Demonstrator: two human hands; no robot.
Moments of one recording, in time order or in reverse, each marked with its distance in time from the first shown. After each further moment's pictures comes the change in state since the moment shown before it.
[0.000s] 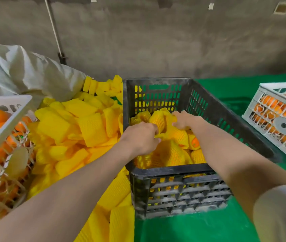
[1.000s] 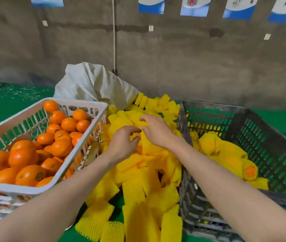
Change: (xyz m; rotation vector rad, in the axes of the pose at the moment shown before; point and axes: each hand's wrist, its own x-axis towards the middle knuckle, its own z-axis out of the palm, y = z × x) left_hand -0.129 -0.144 -0.061 -0.359 0.476 -0.320; right_hand -0.133 -0.277 -0.030 0.328 0.473 -0.774
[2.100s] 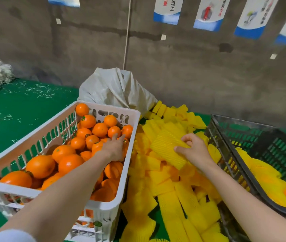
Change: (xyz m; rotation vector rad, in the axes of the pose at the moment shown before) left_hand 0.041 -0.208 -0.079 0.510 -0.389 -0.226; right_hand 0.001 -0.077 0.033 0.530 0.183 0.485
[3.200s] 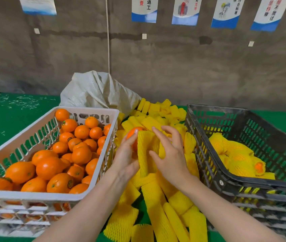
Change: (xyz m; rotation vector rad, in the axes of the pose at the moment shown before) left_hand -0.108 0.161 -0.023 -2.261 -0.192 -0.099; right_hand -0.072 0.015 -0.014 -0.247 0.241 -0.579
